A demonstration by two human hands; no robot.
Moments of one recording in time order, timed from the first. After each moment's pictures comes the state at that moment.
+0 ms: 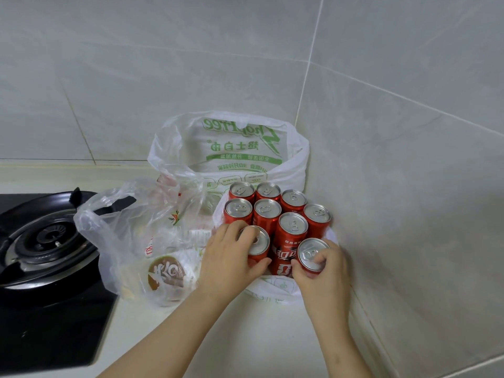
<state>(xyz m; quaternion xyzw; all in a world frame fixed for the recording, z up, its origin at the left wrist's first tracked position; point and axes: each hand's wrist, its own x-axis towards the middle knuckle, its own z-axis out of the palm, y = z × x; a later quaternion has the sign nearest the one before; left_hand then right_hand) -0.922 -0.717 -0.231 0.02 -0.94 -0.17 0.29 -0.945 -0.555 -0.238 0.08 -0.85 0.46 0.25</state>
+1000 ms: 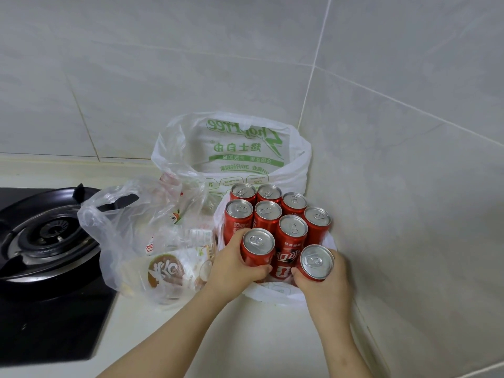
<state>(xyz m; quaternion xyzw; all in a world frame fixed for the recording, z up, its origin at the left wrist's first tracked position) -0.918 -0.706 -0.238 0.10 -0.81 -0.56 0.14 -0.949 -0.542 -0.238 0.02 -0.83 0.55 0.13</state>
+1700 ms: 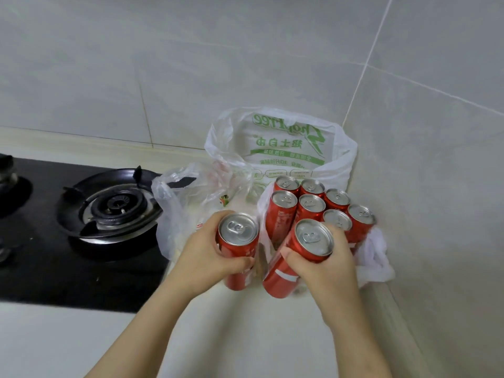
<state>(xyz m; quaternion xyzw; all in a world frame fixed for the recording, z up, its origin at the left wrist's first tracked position) -0.826 -0.772 -0.186 0.14 -0.80 -0.56 0.18 -0.892 -0.599 -0.175 0.16 -0.74 0.65 -0.01</state>
